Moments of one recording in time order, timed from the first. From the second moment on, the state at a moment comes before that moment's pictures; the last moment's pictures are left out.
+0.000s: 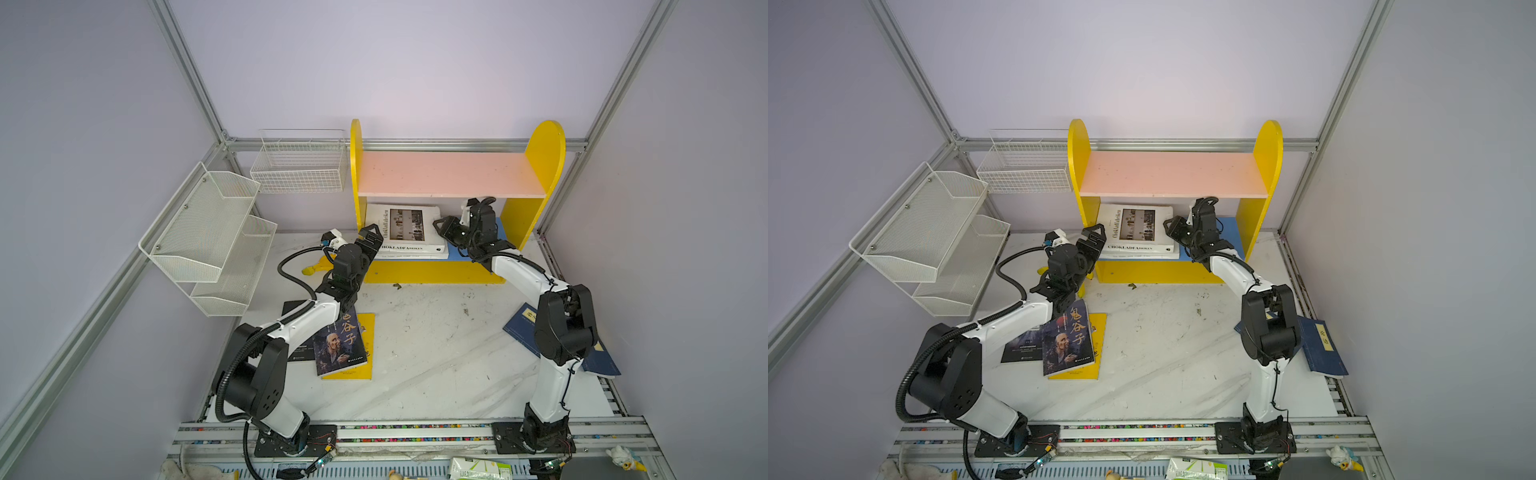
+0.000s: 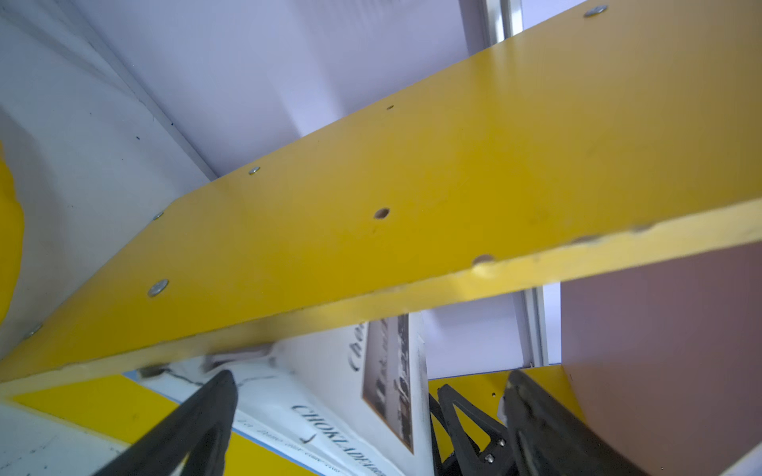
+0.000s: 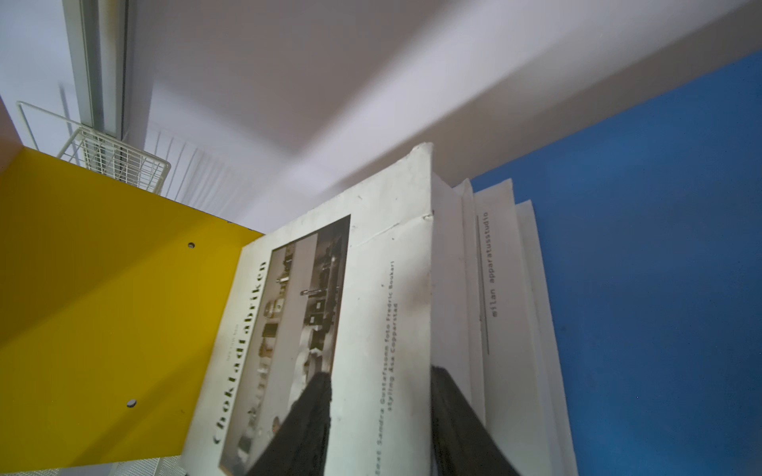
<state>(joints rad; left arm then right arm) -0.42 1.55 1.04 0.40 -0.25 -1.19 0.31 1.93 1.58 0.00 -0.30 0.79</state>
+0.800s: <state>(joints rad) -0.34 1.41 0.94 0.32 -0.13 -0.97 0.33 1.94 1.58 0.03 -0.25 0.80</state>
